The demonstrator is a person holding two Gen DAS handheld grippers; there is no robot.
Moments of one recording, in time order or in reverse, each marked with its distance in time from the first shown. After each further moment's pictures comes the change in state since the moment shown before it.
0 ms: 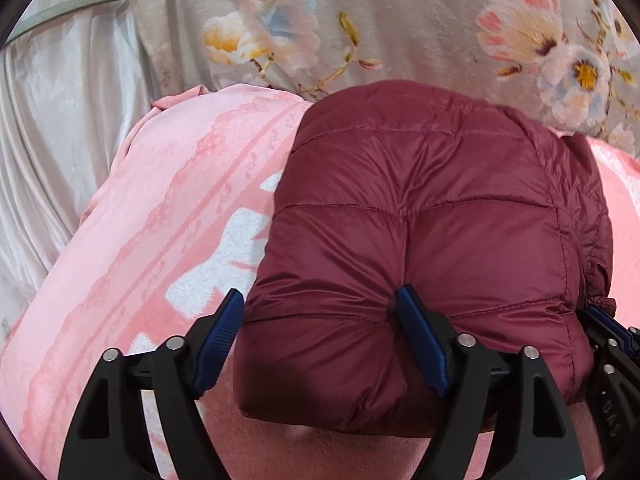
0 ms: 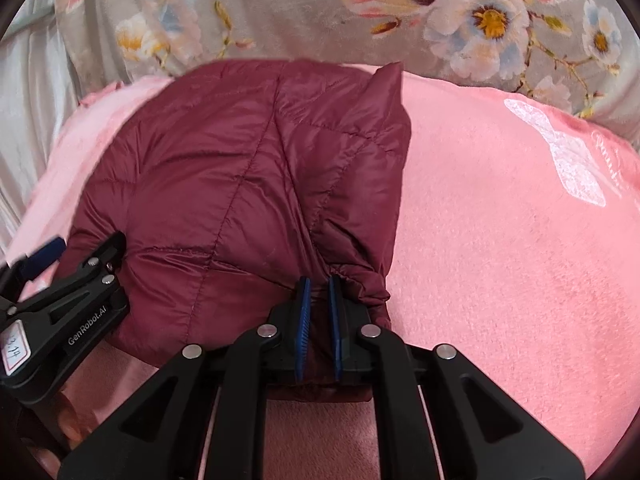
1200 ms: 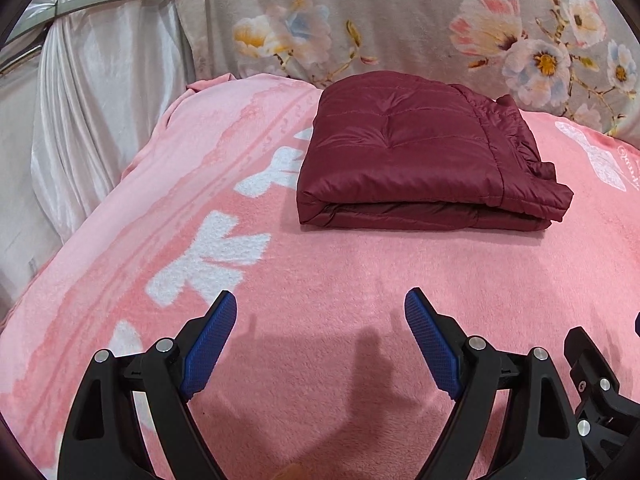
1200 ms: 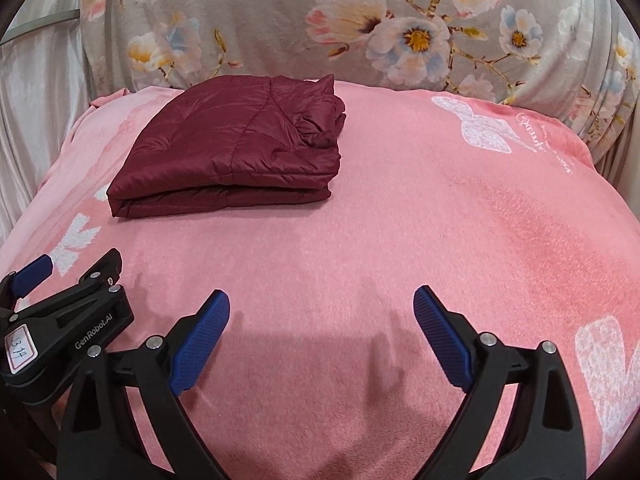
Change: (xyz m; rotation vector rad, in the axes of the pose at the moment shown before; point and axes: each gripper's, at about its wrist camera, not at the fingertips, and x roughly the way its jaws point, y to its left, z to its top) left arm -0.110 0.016 -0.098 0.009 0.008 0.008; right arm -0.124 0.013 -0.107 -0.006 -0.062 -0.158
